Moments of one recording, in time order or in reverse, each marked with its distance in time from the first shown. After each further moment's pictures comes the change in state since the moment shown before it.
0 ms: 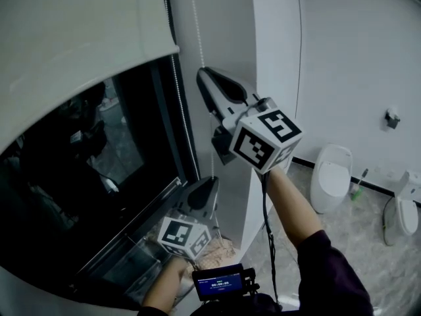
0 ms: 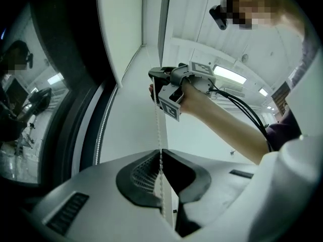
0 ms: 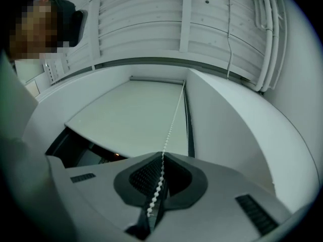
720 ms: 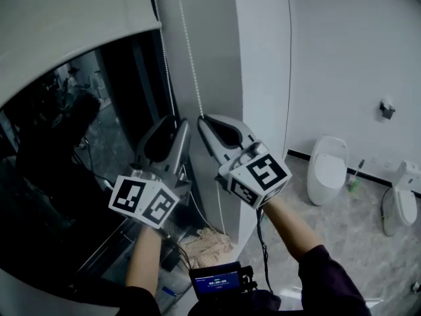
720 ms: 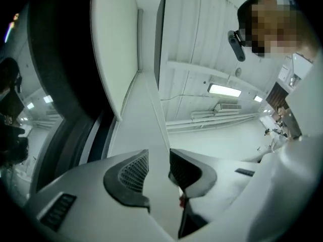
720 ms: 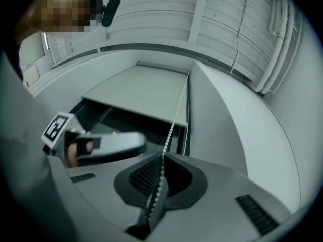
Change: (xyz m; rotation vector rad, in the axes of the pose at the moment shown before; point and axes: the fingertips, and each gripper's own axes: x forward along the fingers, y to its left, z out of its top) left arm 0.023 0.030 0.160 0.046 -0.238 -0.005; right arm -0.079 0.015 -0.075 -0.107 0.180 -0.046
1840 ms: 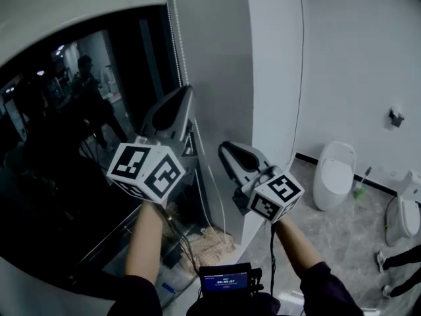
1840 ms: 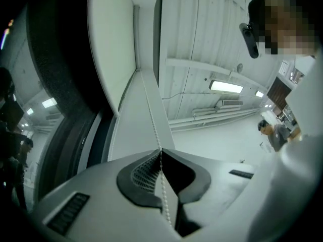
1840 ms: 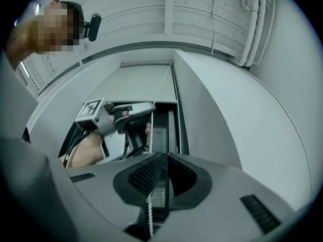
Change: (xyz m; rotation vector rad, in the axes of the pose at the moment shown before) left arm 0.040 0.006 0.031 0.058 0.014 0.014; right arm -0.047 0.000 -0.054 0.285 0.014 0.035
